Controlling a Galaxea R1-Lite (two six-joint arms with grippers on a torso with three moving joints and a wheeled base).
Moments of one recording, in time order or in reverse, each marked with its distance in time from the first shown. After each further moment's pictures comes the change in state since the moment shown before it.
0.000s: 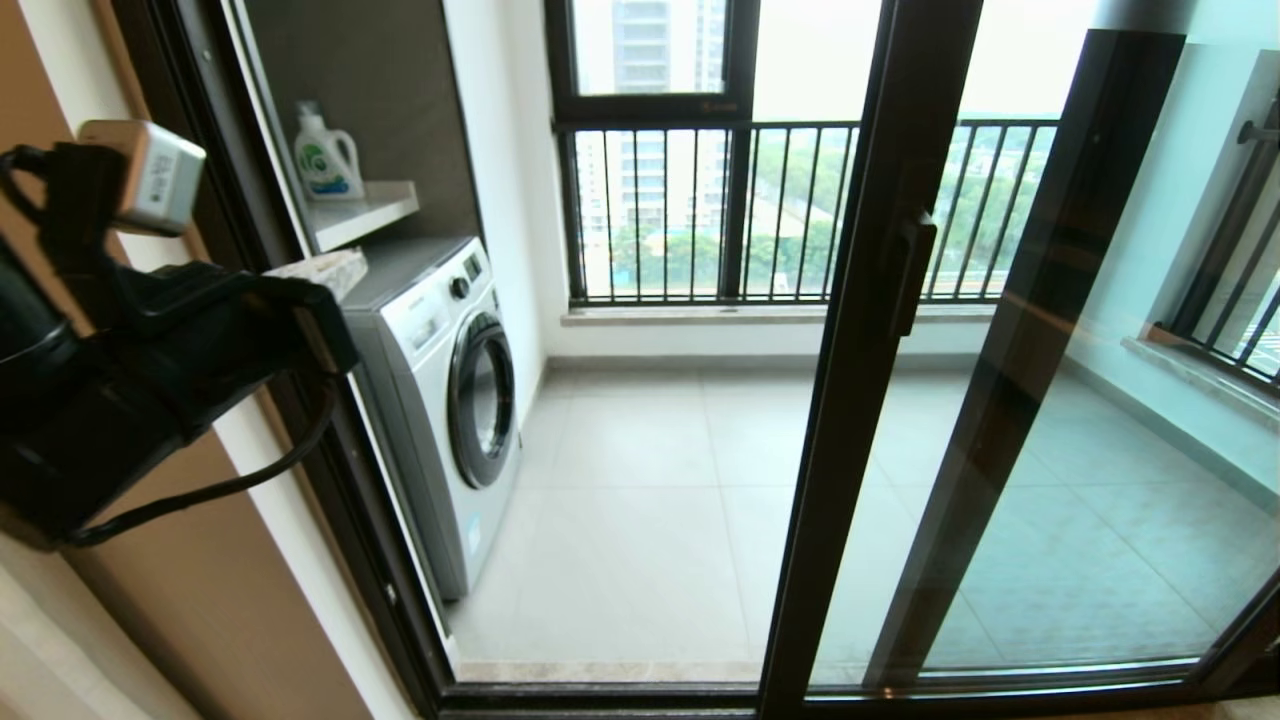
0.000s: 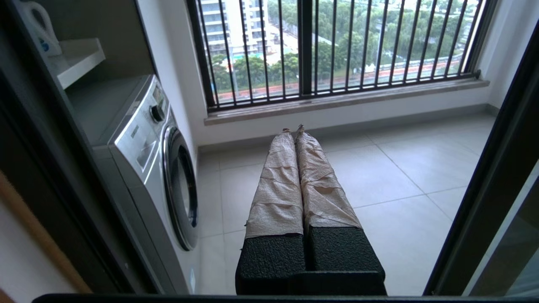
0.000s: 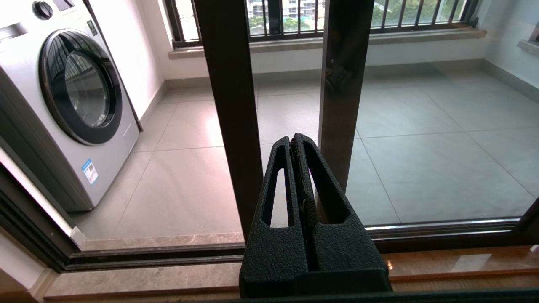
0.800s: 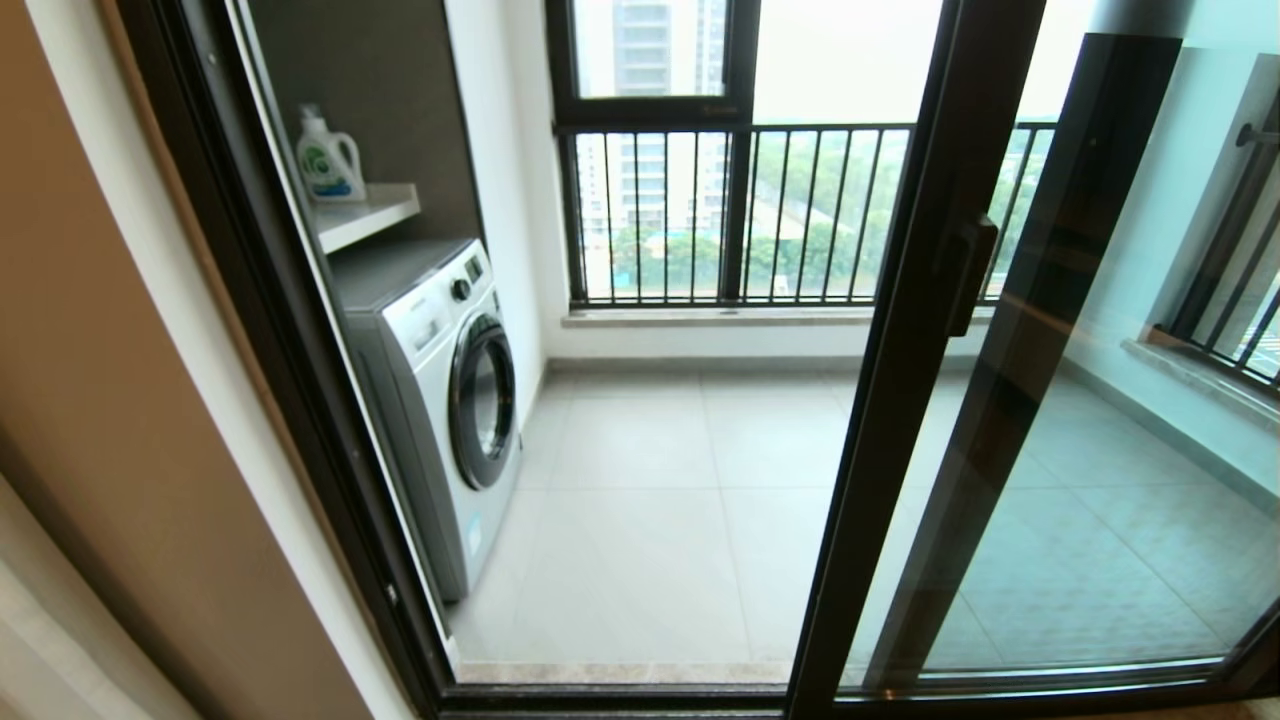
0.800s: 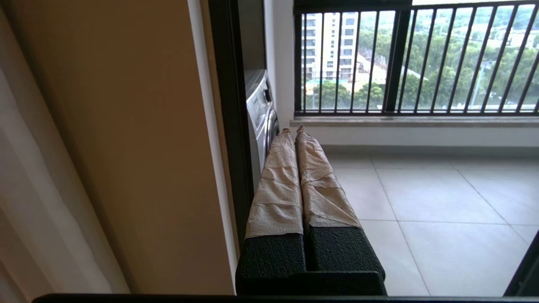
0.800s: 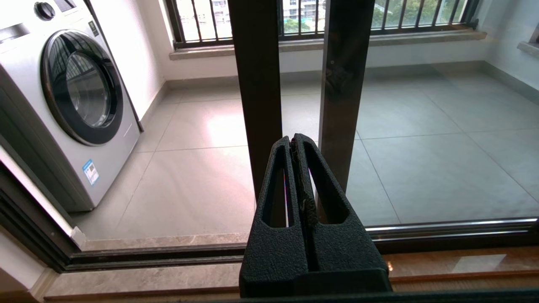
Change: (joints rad) left arm 0.327 -0.997 0.261 0.677 -0.041 0.008; right arm 0.000 0.000 0.000 0.000 0.000 0.000
